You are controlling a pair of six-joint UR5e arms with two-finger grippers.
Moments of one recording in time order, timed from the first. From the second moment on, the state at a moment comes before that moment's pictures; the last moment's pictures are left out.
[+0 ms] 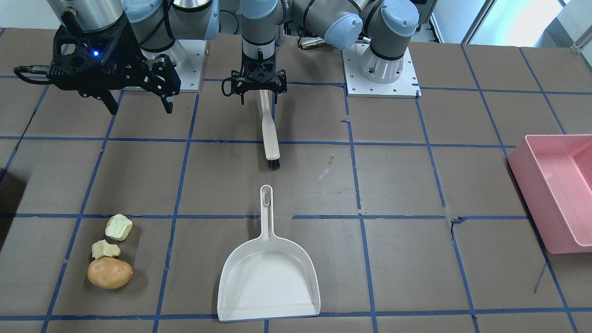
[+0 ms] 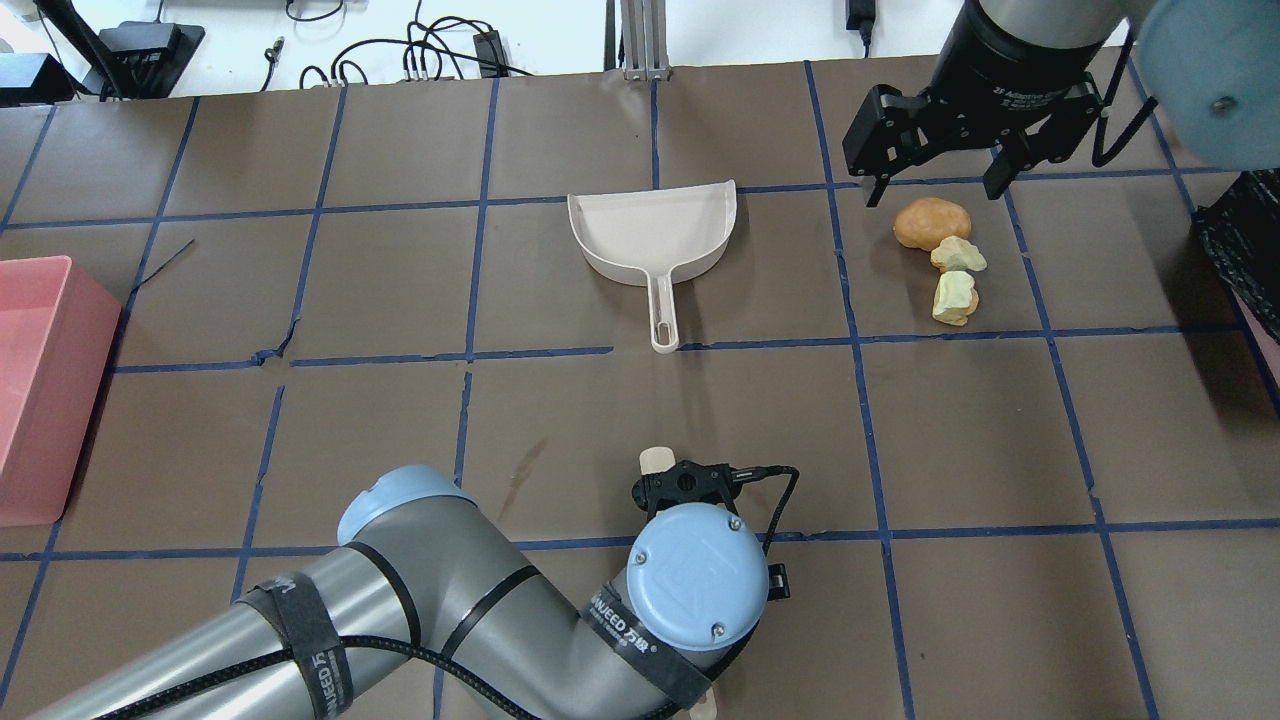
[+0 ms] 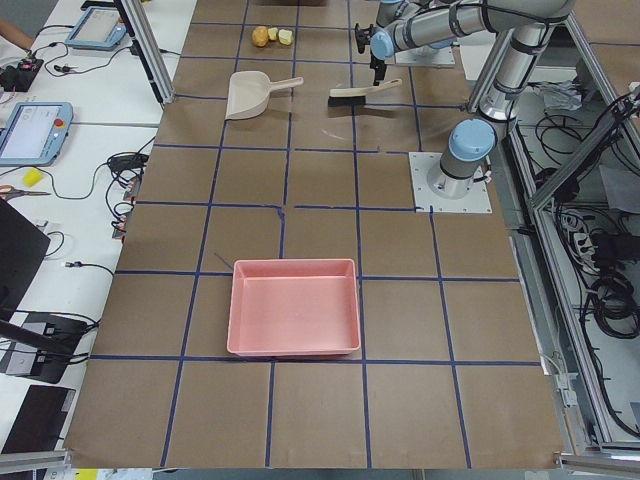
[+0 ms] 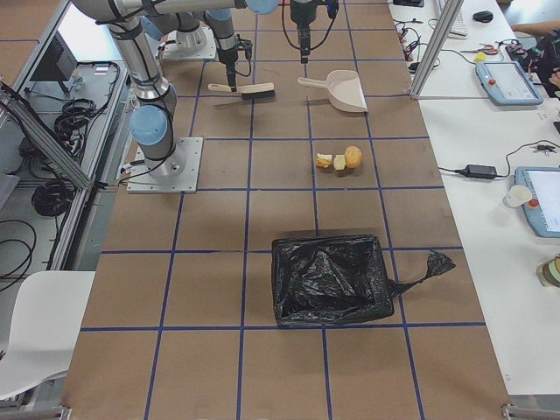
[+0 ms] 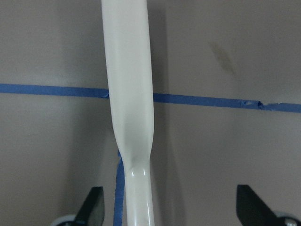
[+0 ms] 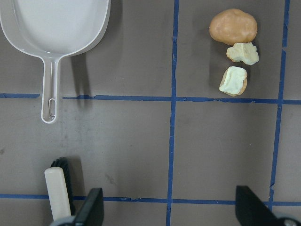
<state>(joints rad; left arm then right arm) -2.34 -1.66 -2.17 -0.82 1.58 -0.88 1.61 -1.58 1.51 -1.57 -1.55 0.00</state>
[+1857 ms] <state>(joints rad) -2.40 -1.66 -2.24 -0.77 1.59 -0.97 1.58 -1.57 1.51 -1.47 -1.54 0.00</state>
